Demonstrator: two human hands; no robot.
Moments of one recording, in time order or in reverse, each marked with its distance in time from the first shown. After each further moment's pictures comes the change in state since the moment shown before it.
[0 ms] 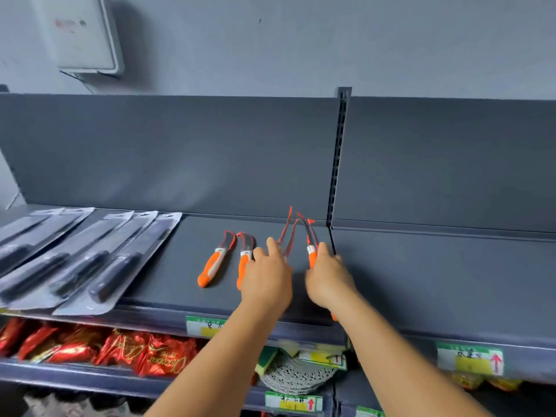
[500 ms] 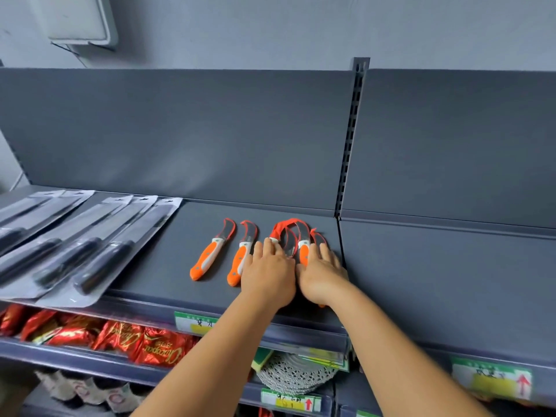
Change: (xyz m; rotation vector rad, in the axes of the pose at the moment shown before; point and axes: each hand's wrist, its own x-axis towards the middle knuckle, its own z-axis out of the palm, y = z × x) left_hand 0.034 -0.012 0.041 0.266 -0.125 0.151; right_hand 0.038 0.011 0.020 -0.203 -0.255 -0.128
